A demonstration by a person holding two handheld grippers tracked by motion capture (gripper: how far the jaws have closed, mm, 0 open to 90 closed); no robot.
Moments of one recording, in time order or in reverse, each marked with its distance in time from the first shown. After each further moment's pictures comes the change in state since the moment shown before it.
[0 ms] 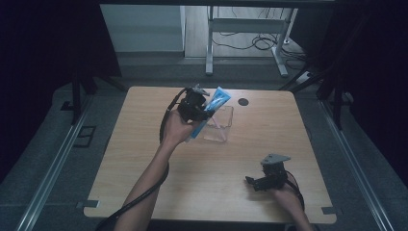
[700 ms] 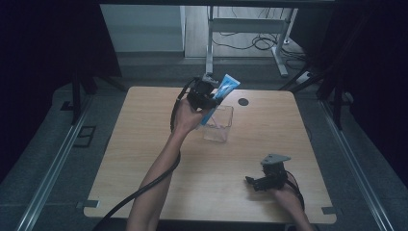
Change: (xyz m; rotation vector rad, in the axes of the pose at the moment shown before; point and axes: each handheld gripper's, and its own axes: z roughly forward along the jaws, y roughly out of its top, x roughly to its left) left arm 0.011 0.033 0.026 -0.078 0.024 0.017; right arm 0.000 0.000 0.000 0.000 -0.001 0.000
